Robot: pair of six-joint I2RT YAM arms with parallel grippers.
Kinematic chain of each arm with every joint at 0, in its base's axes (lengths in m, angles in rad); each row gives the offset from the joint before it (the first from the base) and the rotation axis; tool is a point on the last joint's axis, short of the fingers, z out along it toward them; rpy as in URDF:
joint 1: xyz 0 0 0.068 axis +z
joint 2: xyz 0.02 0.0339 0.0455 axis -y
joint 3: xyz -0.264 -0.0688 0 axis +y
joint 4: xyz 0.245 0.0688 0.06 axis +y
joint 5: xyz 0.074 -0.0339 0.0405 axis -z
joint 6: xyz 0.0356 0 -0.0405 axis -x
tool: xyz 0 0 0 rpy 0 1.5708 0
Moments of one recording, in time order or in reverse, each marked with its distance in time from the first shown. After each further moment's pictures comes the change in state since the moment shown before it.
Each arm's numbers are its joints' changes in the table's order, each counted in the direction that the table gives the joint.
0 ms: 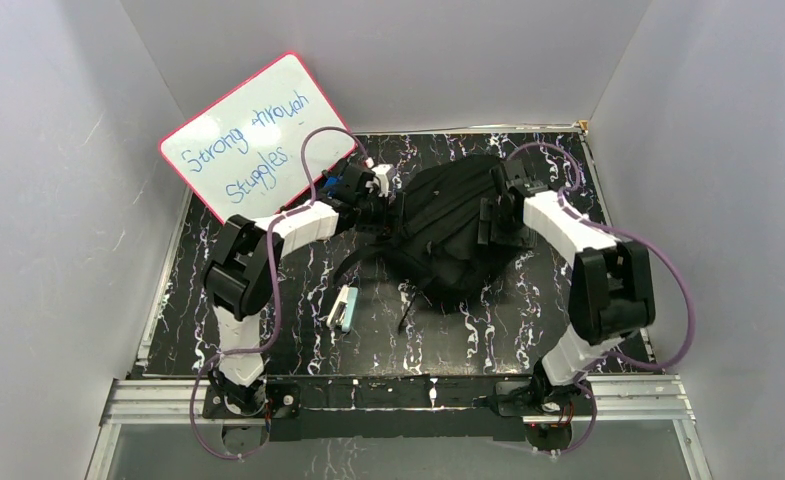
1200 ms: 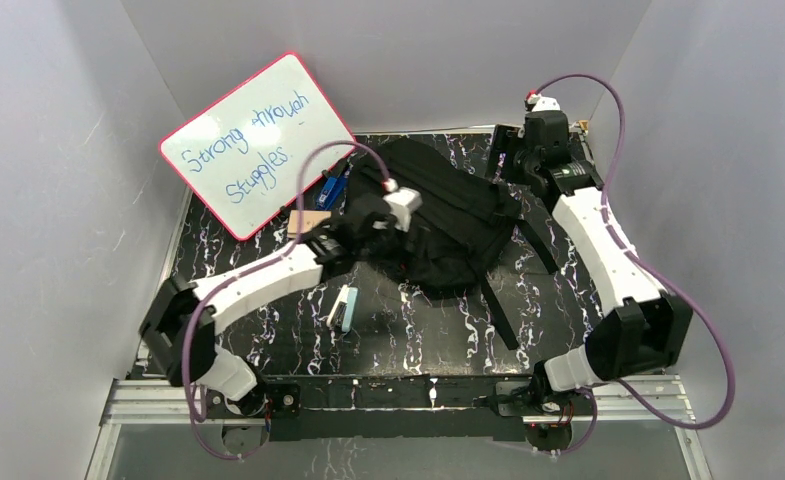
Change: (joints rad) left arm -0.356 0.427 0.185 0.122 -0.146 0.051; right arm -0.033 0.133 -0.292 -0.193 0.029 0.069
